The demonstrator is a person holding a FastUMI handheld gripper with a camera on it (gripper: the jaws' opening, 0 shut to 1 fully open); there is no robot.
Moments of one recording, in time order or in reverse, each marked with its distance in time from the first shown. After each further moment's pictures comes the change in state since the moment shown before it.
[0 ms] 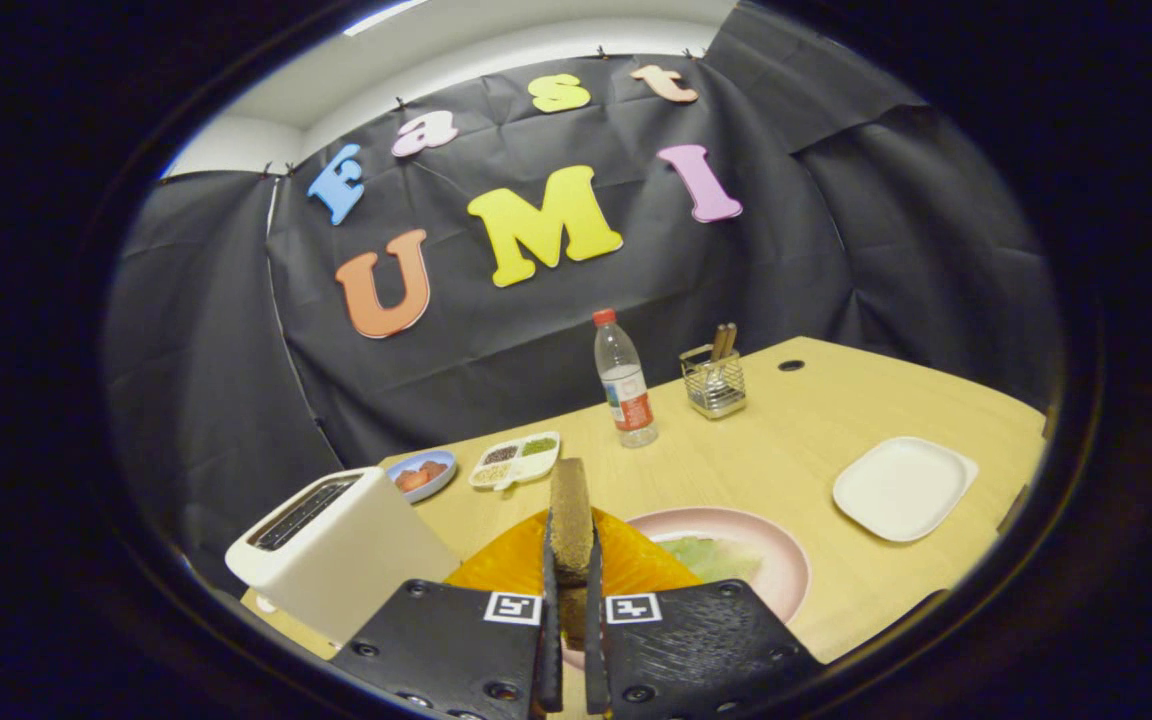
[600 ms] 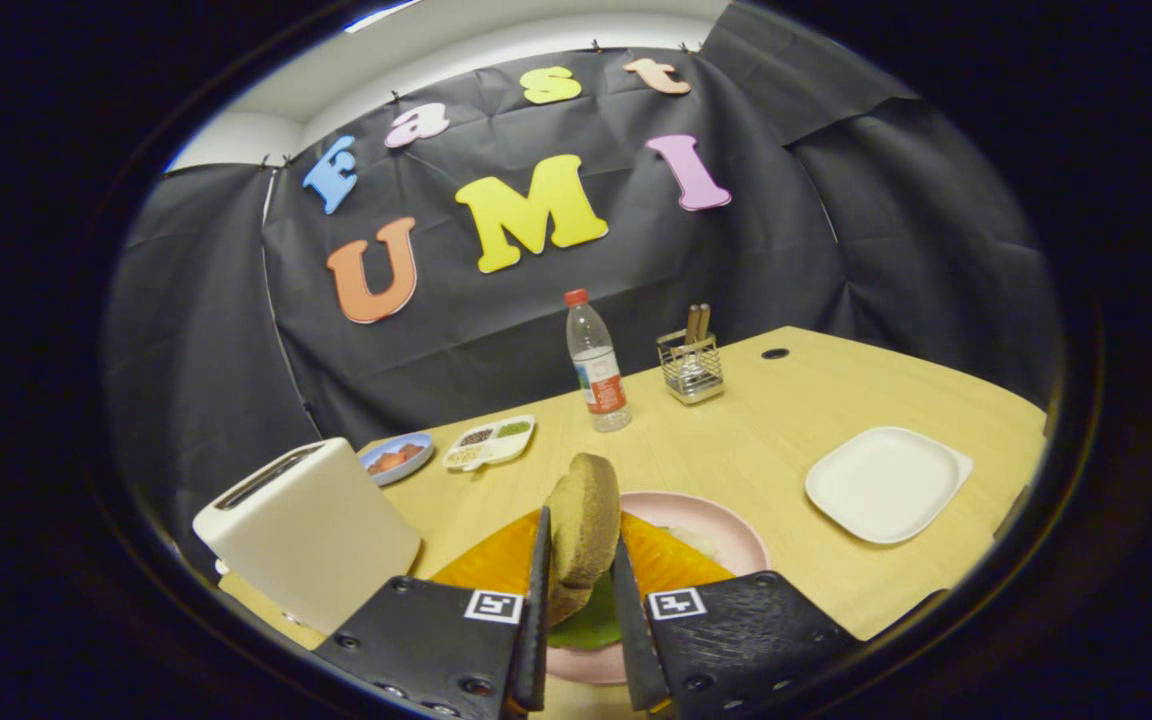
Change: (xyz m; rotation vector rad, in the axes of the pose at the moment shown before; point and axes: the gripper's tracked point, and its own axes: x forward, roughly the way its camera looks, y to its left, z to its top) arm 0.004 -0.044 -0.019 -0.035 0.041 -0.014
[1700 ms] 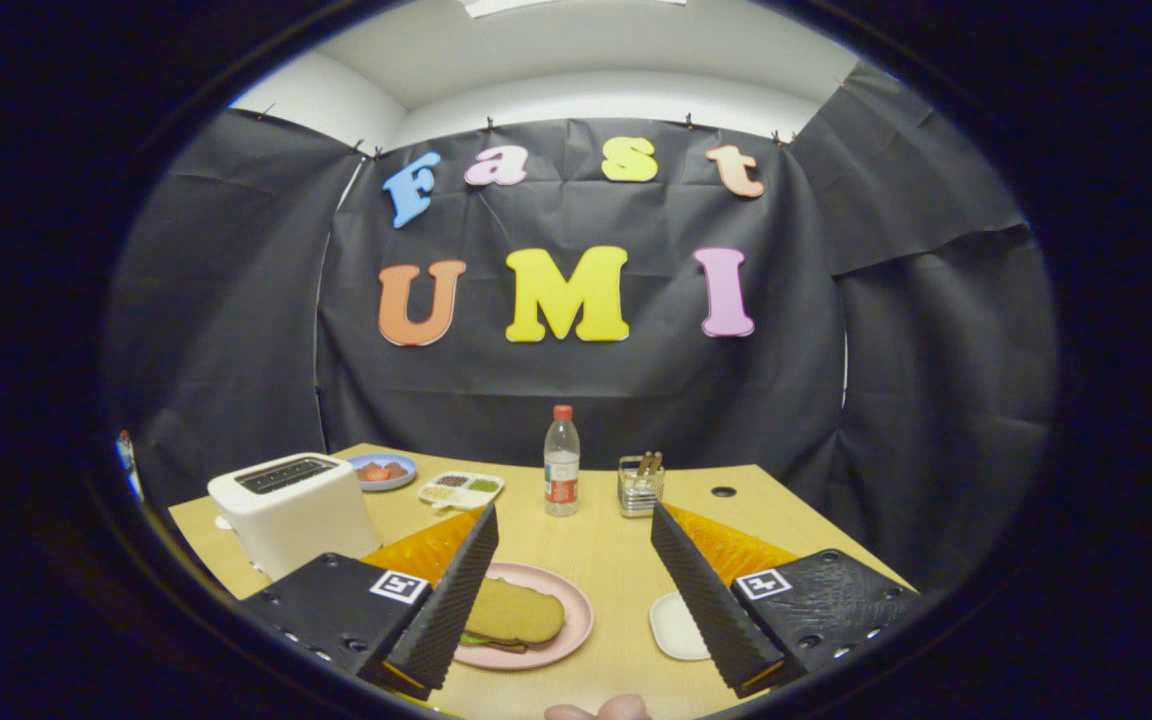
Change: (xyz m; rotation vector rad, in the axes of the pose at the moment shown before) arm -0.115 -0.049 0.145 -0.317 -0.233 0.033
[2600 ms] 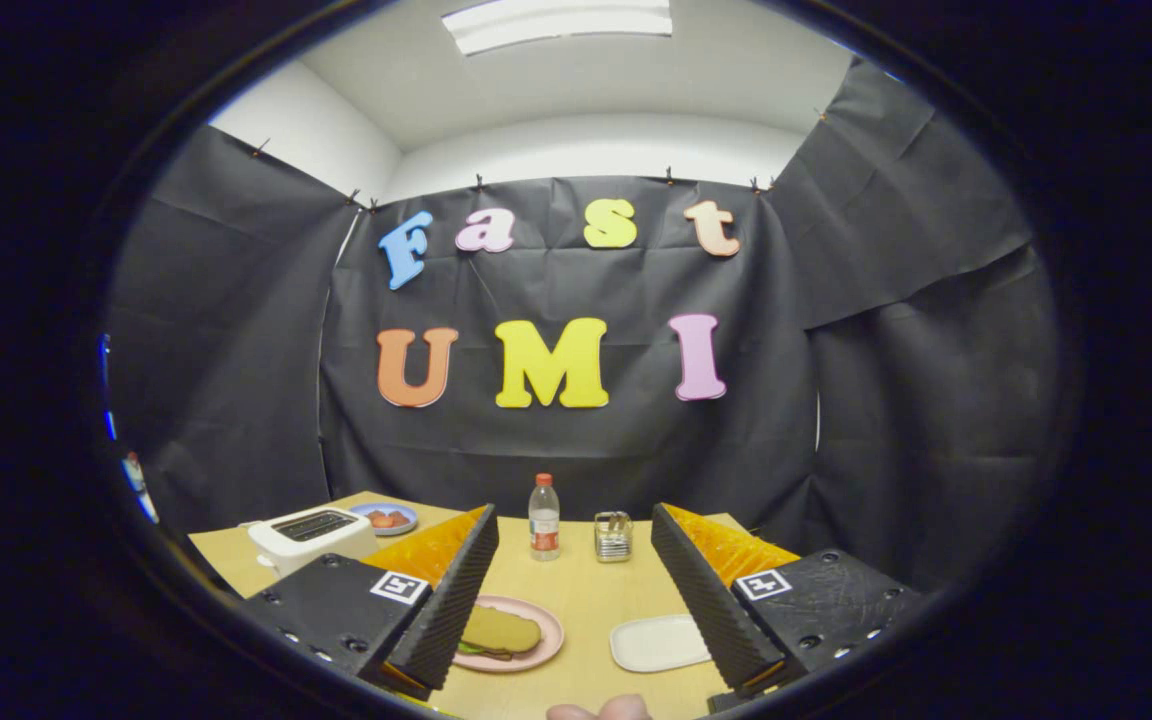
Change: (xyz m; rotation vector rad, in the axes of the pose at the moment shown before) arm -0.074 -0.039 0.073 0.005 -0.116 -0.033
